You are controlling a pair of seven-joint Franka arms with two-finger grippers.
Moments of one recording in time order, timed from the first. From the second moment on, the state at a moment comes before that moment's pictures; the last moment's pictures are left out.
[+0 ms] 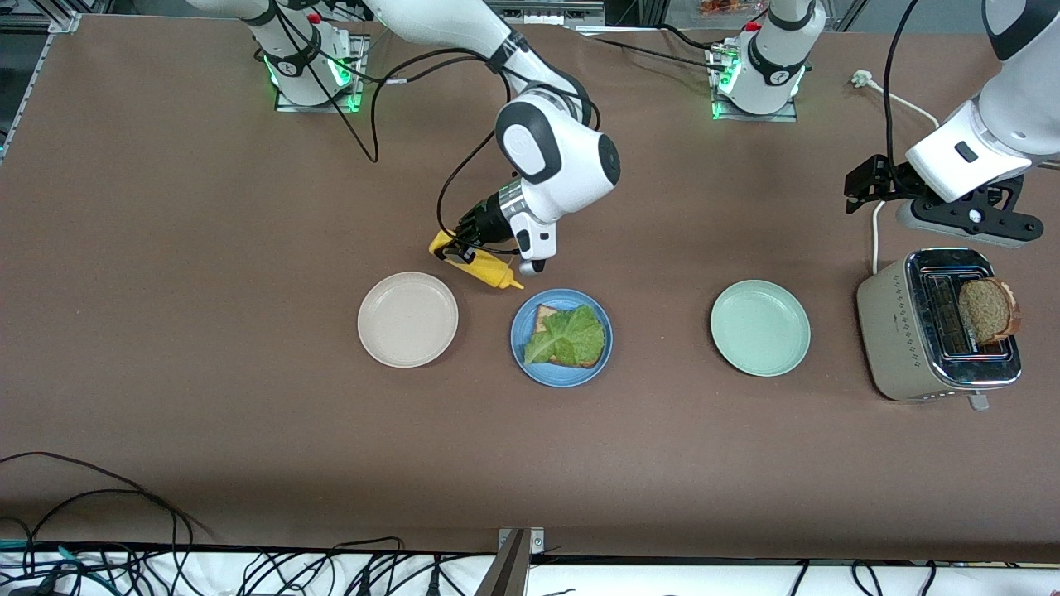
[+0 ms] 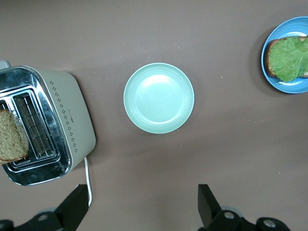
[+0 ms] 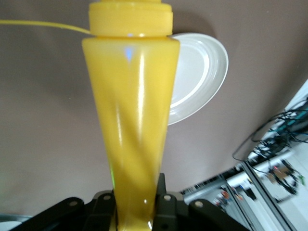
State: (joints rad) left arm 0.00 0.00 -0.11 -1.68 0.03 1.61 0.12; right arm 1.01 0.86 -0.16 -1.13 -0.52 1.37 -0.28
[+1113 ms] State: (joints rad) left arm 0.00 0.00 -0.11 -1.67 0.03 1.61 0.12; right arm 0.80 0.87 -0.21 -0.94 -0.16 1.44 -0.34
